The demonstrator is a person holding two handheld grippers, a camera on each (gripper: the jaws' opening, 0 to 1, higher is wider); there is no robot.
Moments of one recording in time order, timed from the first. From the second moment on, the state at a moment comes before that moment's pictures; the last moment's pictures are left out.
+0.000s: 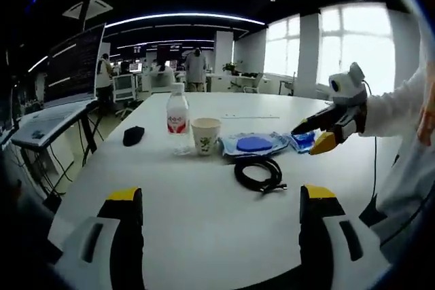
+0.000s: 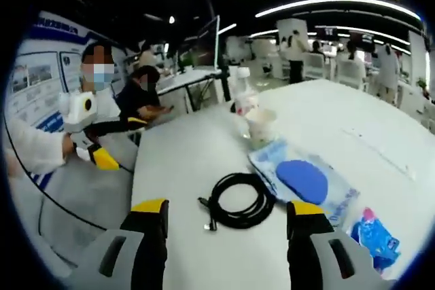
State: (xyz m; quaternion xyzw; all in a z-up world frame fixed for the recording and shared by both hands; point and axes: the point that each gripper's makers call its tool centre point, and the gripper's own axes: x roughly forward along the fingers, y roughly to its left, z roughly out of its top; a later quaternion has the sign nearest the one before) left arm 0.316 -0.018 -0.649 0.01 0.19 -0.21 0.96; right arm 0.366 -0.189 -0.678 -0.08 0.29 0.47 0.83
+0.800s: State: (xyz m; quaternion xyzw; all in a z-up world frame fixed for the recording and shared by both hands) left arm 0.316 -0.012 -0.653 0.03 0.20 -0.20 0.96; right arm 0.370 -0.133 -0.745 -0.24 0.34 0.52 0.74
